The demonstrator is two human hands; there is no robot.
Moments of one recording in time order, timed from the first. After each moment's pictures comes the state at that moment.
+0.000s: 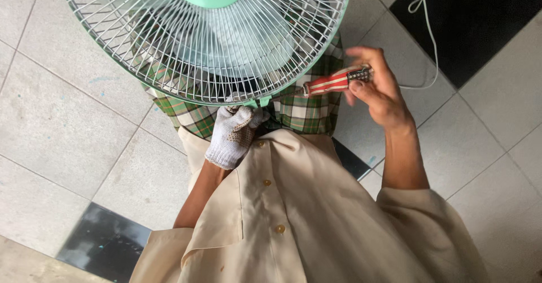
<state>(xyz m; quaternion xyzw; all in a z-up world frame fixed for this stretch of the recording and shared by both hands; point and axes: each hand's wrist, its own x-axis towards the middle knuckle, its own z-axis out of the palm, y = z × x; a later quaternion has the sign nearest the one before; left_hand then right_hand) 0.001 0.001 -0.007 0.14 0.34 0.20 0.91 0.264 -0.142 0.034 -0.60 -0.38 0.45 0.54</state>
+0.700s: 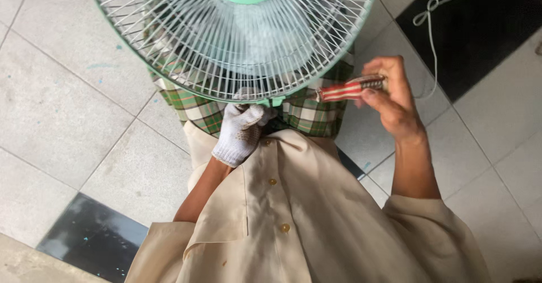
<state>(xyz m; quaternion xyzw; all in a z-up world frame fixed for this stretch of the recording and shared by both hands) 0.001 0.001 -0.010 0.12 0.30 0.25 0.92 0.263 -0.146 0.035 -0.61 -0.35 0.46 0.54</state>
